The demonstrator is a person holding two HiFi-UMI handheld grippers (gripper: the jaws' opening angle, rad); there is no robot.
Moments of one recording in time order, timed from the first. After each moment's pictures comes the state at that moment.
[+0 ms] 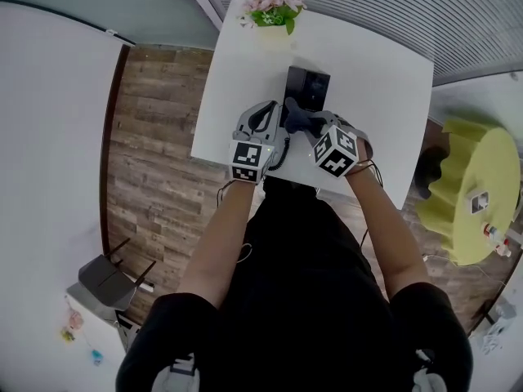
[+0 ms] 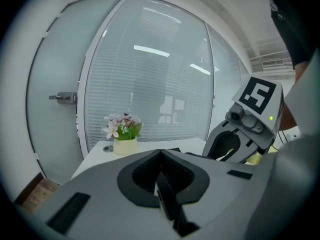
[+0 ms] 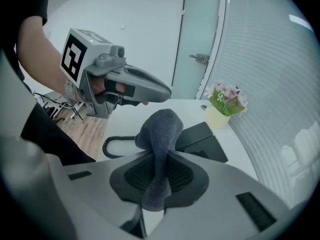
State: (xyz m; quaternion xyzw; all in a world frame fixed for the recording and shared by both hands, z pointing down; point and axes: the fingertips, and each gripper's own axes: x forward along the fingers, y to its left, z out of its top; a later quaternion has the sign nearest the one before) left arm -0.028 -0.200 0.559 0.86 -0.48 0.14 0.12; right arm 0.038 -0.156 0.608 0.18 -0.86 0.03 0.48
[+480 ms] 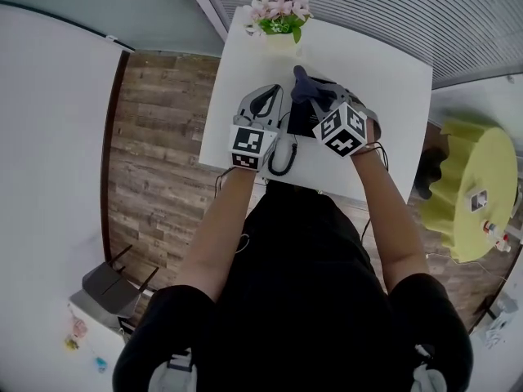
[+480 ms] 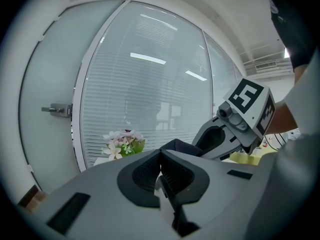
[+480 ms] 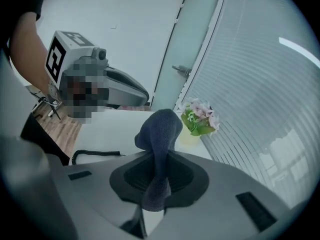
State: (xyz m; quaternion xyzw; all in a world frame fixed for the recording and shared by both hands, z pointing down) left arm -0.047 -0.250 0.513 0.88 -0.46 0.10 0.09; right arm 0.027 -0.245 0.552 0.27 -0.84 -0.03 0.46
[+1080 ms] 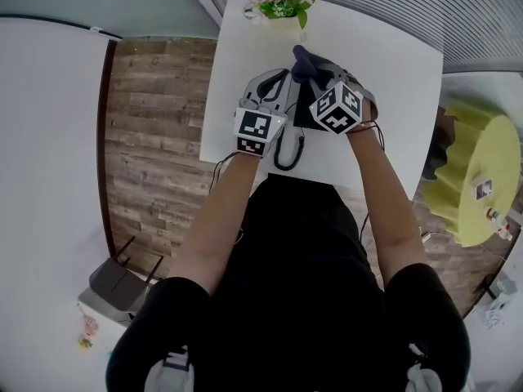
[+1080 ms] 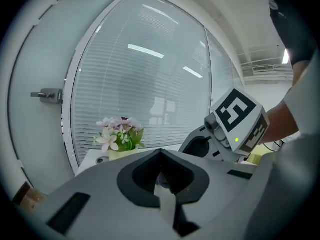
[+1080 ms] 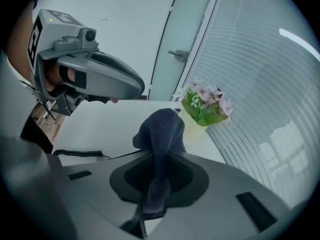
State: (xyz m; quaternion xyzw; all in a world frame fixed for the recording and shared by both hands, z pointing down) left arm -0.043 -0.279 0.555 0.89 -0.42 0.12 0.11; right arm 0.011 -0.288 0.619 0.29 -0.83 0.00 0.48
